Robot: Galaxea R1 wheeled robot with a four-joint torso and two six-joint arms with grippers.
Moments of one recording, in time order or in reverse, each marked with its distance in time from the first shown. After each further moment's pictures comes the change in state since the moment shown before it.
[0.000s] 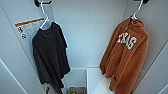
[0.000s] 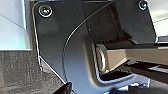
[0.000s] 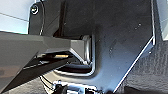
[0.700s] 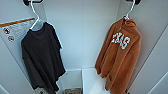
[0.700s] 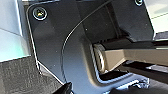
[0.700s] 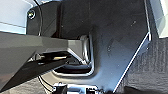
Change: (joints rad) left arm 0.000 0.005 -0.002 0.000 0.006 0.000; right arm 0.003 0.000 0.000 0.001 0.004 0.000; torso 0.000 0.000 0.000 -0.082
